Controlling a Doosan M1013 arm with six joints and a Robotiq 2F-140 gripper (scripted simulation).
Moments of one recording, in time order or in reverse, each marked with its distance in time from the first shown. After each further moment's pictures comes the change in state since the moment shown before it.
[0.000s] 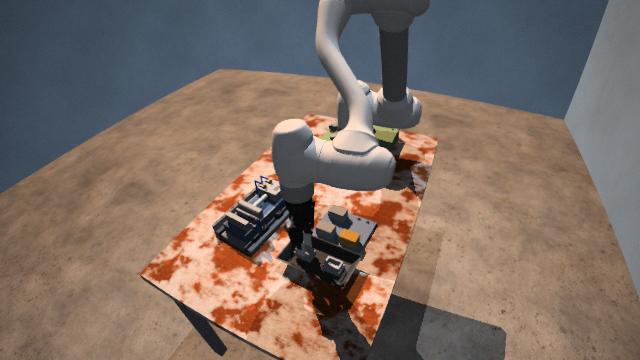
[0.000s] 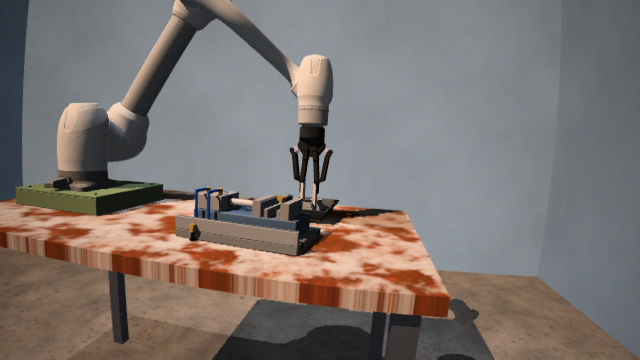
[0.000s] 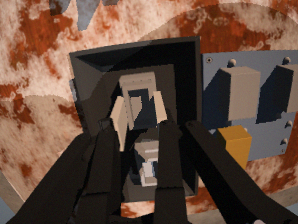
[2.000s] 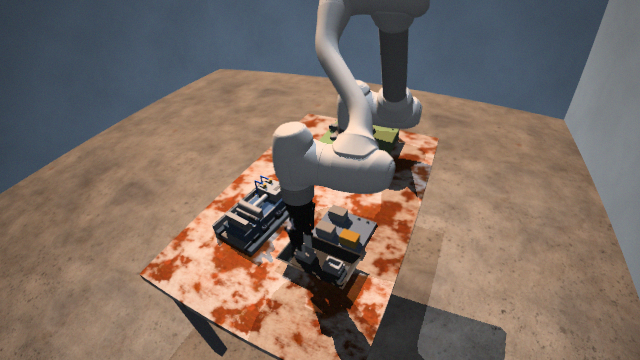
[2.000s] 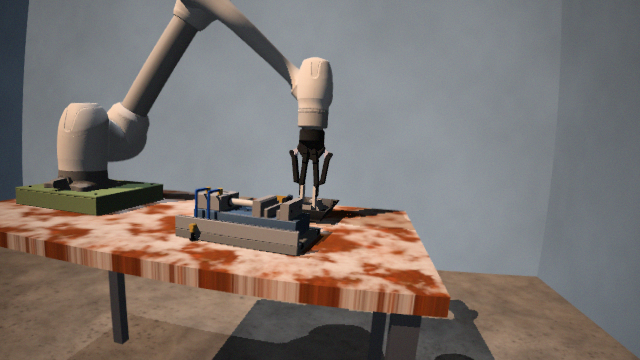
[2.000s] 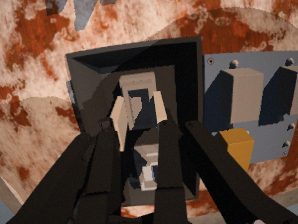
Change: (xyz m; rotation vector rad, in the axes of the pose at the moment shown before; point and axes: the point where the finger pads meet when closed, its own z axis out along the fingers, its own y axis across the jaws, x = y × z) arm 0.000 0.001 0.008 -0.002 0.000 0.000
